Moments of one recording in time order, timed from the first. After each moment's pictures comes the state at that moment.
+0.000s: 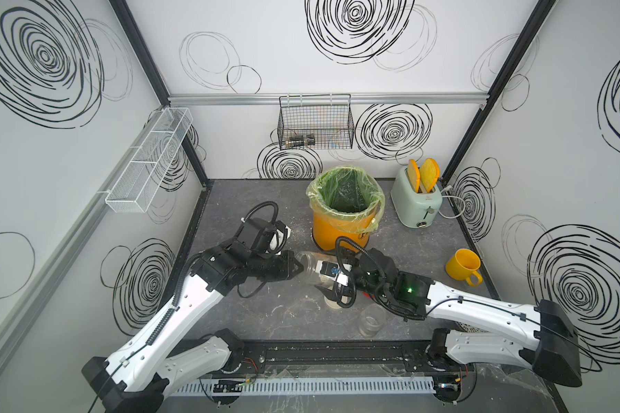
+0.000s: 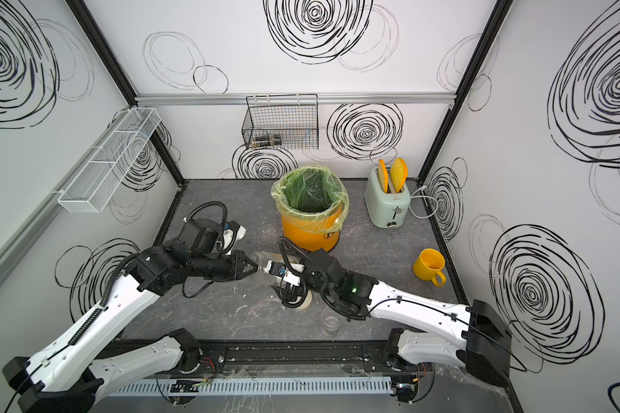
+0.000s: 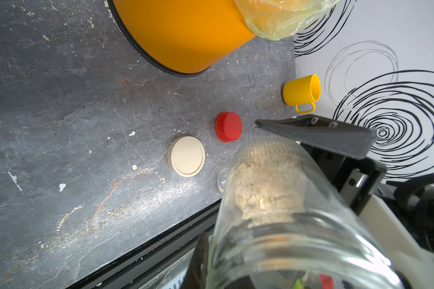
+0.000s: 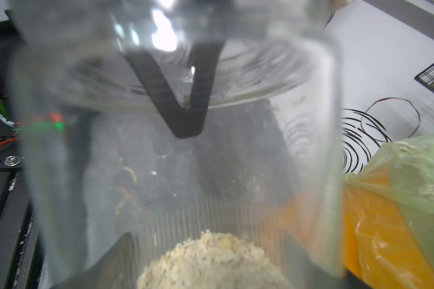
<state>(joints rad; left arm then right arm) -0.58 1.01 1.14 -0.99 0.40 -0.71 1.09 1.15 0.77 -0.01 -0.01 -0.43</state>
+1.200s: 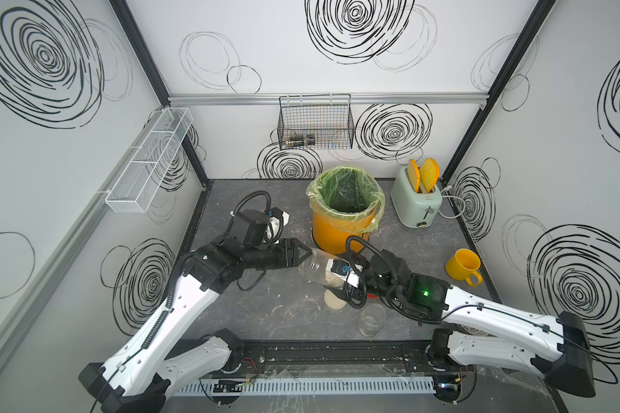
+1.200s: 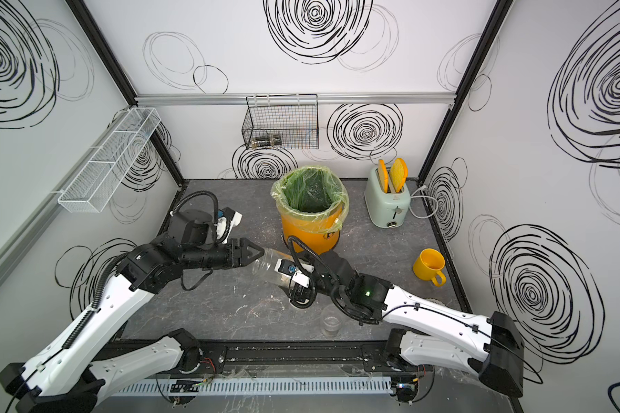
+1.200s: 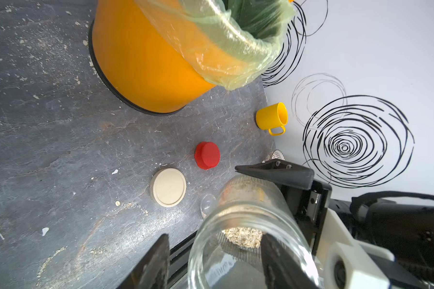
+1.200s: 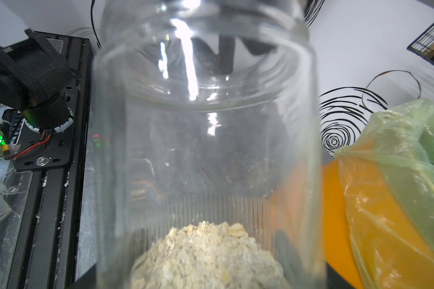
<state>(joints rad) -0.53 1.01 1.21 -0.89 0.40 -0.69 1.11 1.03 0.78 -0.17 0.01 -0.34</state>
